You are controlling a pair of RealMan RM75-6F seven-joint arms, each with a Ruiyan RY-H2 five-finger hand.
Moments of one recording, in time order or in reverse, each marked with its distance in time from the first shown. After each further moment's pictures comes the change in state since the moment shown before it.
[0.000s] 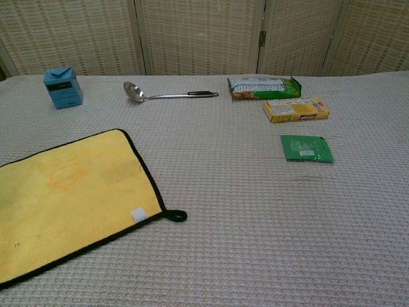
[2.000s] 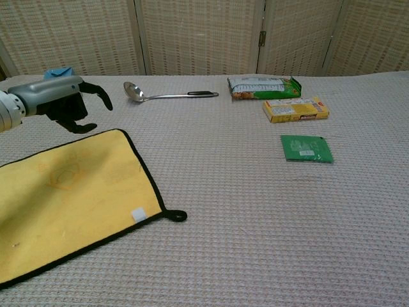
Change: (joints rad) left arm -0.552 -0.311 -0.223 0.407 -0.288 -0.613 -0.205; right arm -0.021 0.045 -0.038 -0.055 -0.078 0.080 0.045
